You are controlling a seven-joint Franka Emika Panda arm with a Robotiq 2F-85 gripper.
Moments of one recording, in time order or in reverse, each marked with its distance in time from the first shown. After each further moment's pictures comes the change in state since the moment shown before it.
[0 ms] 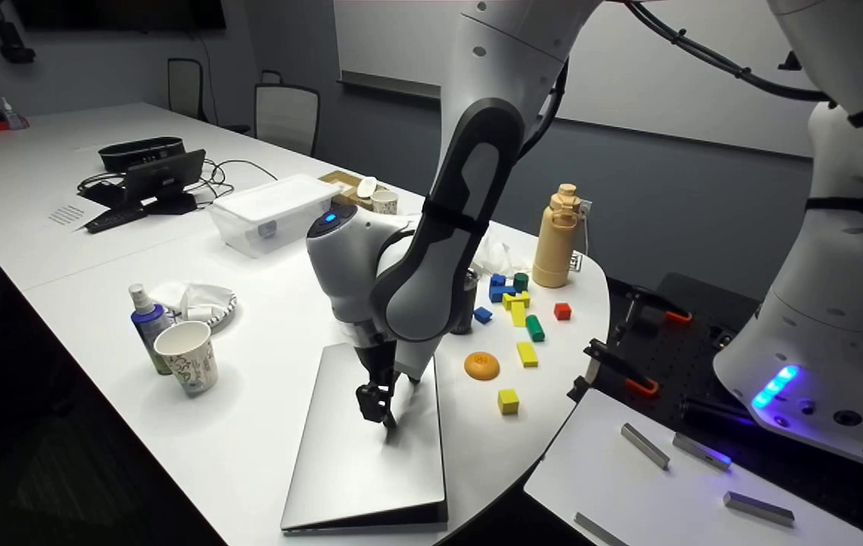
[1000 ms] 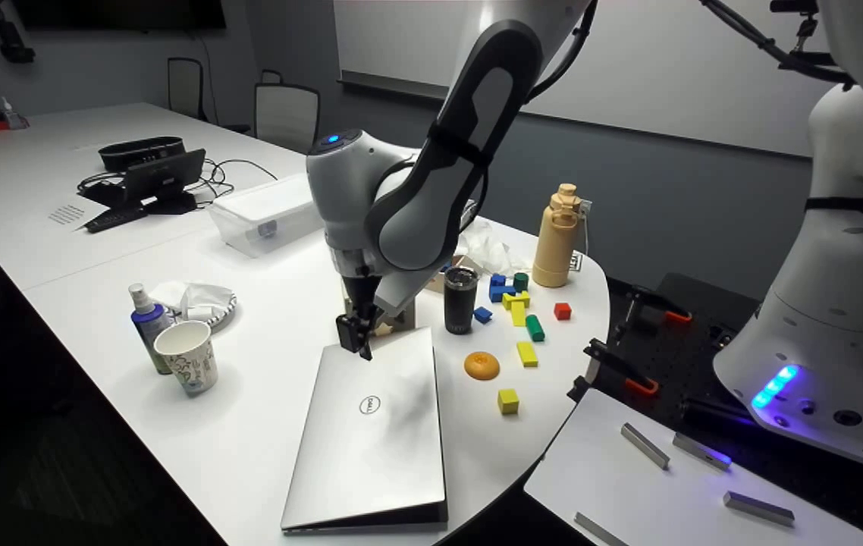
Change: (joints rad) arm 0.013 -0.168 -0.093 -0.047 -0.007 0.014 0.098
